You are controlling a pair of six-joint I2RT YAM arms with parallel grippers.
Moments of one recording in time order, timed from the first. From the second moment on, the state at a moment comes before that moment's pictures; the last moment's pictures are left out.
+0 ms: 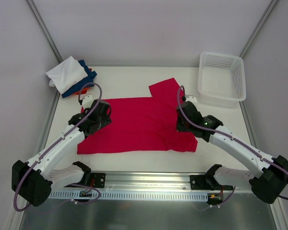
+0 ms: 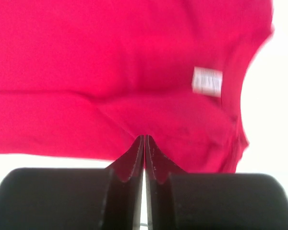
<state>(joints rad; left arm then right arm) -0.50 1.04 0.84 -0.79 -0.47 -0.90 0.75 1.10 0.86 -0.69 0.33 0.64</state>
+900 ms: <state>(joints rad) -0.09 1.60 1.04 -0.27 -0.33 -0.61 0.25 2.03 2.03 -0.80 -0.08 0.31</state>
